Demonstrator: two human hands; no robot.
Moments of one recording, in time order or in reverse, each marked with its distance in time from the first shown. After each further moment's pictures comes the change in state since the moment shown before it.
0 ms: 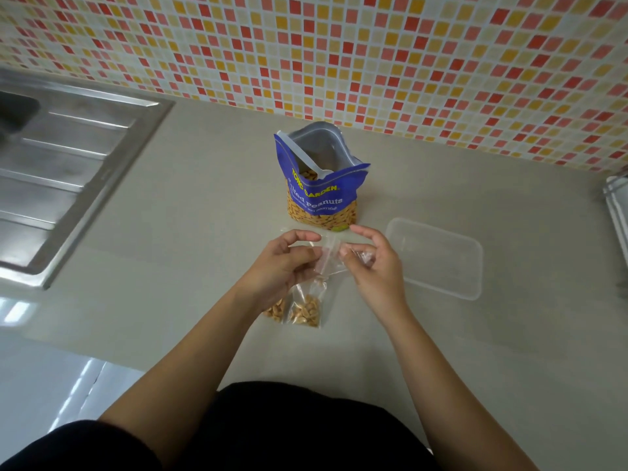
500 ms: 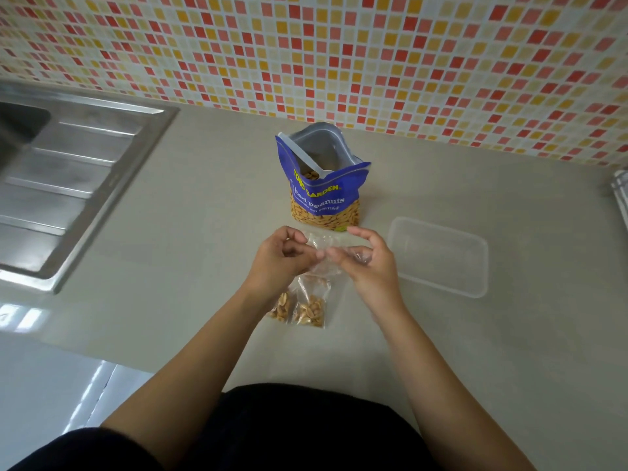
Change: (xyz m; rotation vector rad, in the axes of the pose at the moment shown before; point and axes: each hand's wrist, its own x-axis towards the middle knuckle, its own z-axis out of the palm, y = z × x) left_hand -0.007 -0.002 0.000 0.227 0.162 0.194; right_hand 0.000 0.003 0.011 0.200 -0.015 0.119
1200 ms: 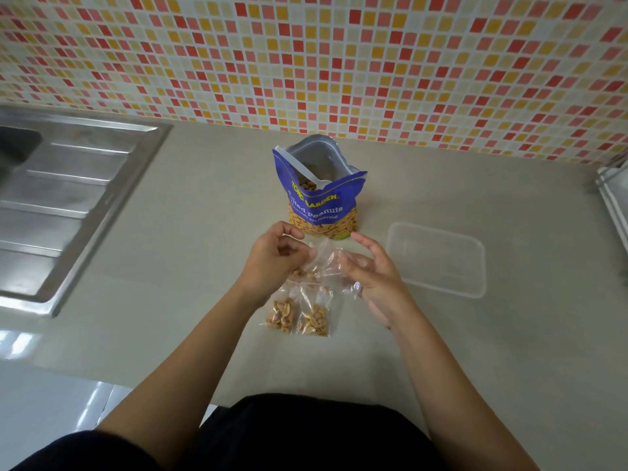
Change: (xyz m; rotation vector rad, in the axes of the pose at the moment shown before) left_hand 0.014 0.018 -0.015 0.184 -0.040 0.039; right_hand -0.001 -0.005 -0.007 0.226 -0.168 0.229
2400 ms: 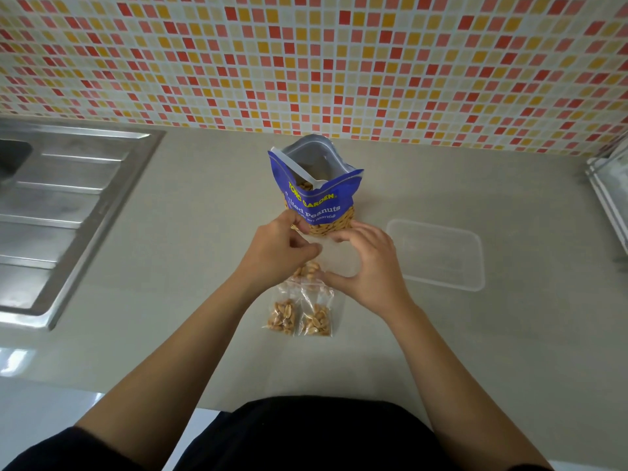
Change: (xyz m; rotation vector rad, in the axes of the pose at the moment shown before) left_hand -0.004 0.036 0.004 0.603 -0.015 0.105; right_hand 0.006 -0.006 0.005 -1.091 0.202 -0.845
